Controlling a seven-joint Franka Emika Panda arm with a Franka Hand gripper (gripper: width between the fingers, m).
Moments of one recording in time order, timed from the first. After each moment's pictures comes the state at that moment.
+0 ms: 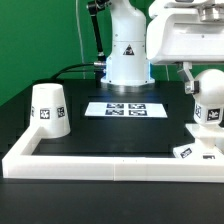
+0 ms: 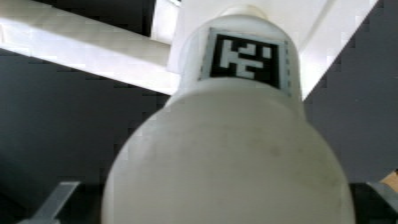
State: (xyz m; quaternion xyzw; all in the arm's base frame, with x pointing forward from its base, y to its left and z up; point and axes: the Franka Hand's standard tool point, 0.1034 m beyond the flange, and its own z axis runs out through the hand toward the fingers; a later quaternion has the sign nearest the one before) arm 0.622 0.098 0.130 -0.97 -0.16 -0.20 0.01
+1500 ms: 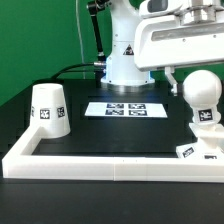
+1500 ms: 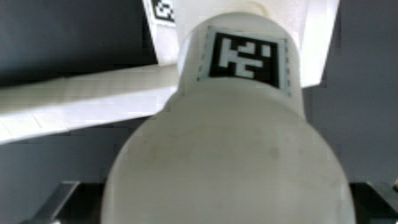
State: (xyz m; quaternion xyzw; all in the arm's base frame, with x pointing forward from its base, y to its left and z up) arm 0.621 0.079 0.127 -0.97 0.10 -0.20 0.06
